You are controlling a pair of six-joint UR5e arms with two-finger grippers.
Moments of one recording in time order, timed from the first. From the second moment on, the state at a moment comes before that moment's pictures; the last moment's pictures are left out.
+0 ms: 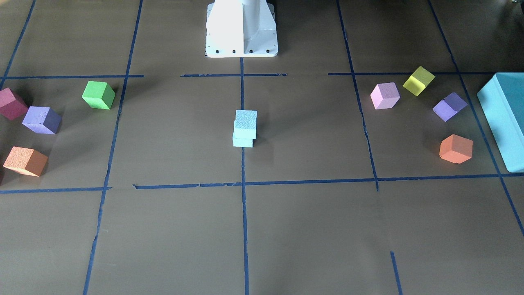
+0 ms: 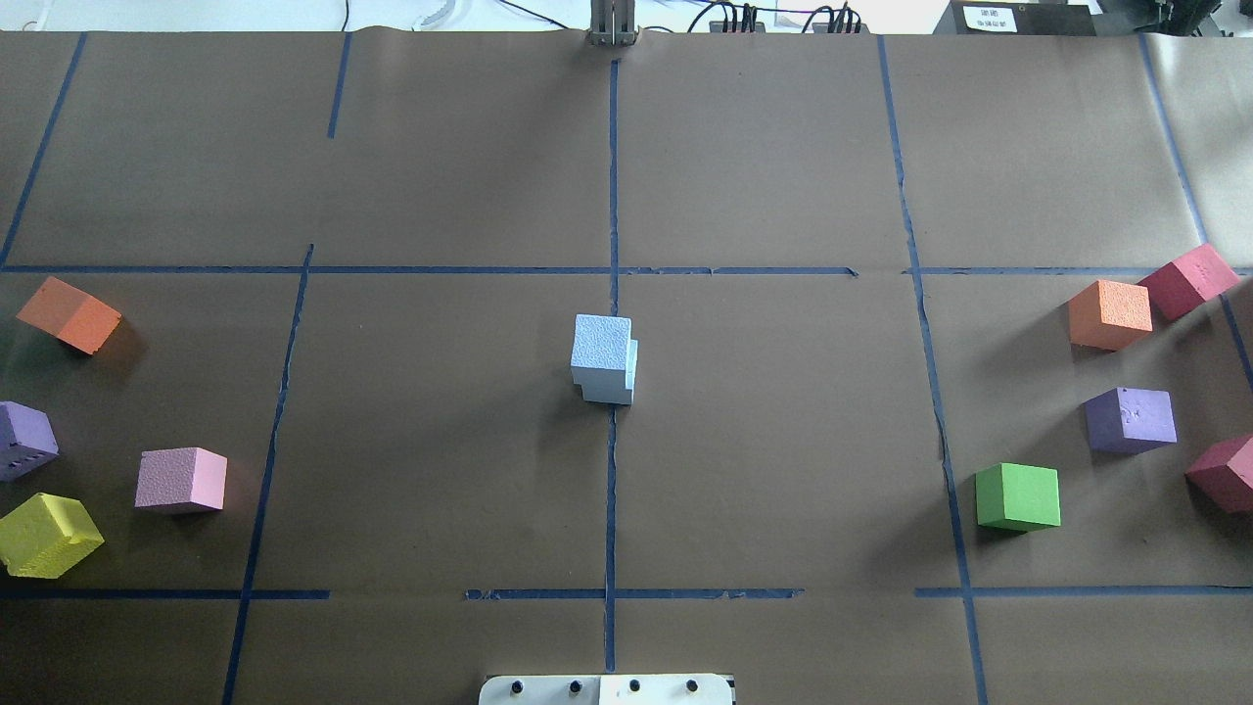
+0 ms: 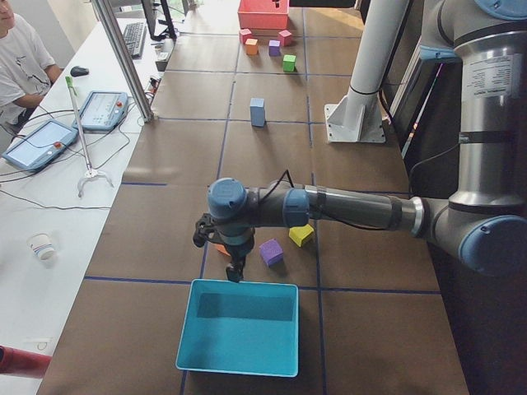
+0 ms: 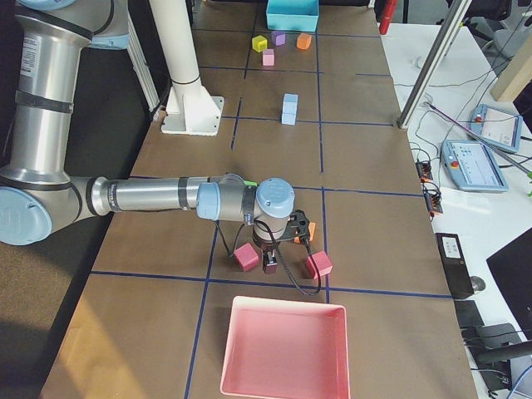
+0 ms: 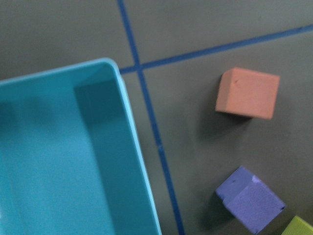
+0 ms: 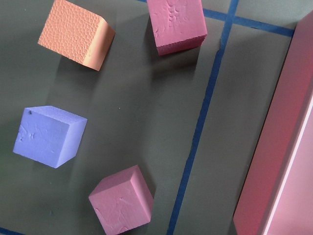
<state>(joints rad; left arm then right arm) -1.59 -1.41 -1.75 -1.47 -2.35 0.24 1.50 -1.79 1.86 -1.69 2.38 -0.23</state>
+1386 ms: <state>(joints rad) -1.63 -1.38 -1.74 -1.49 -2.30 0.25 1.50 -1.78 1.87 -1.69 2.38 -0.23</state>
